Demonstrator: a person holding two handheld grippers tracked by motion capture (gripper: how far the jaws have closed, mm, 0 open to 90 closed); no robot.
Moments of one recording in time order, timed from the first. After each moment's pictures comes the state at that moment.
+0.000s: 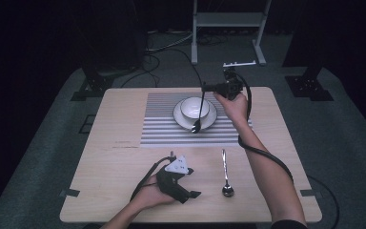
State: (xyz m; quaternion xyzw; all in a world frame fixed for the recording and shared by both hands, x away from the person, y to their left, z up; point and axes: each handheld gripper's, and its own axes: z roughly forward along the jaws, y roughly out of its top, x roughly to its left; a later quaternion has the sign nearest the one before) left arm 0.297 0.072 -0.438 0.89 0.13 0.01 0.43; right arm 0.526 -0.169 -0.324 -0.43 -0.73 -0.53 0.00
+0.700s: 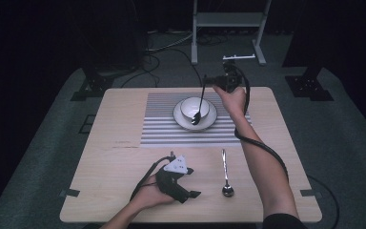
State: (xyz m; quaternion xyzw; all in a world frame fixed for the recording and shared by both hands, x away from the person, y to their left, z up) left arm 0.297 0.074 -0.437 0.89 0.13 0.01 0.44; right arm 0.549 -0.167 -0.315 -0.46 -0.72 -0.53 -0.02
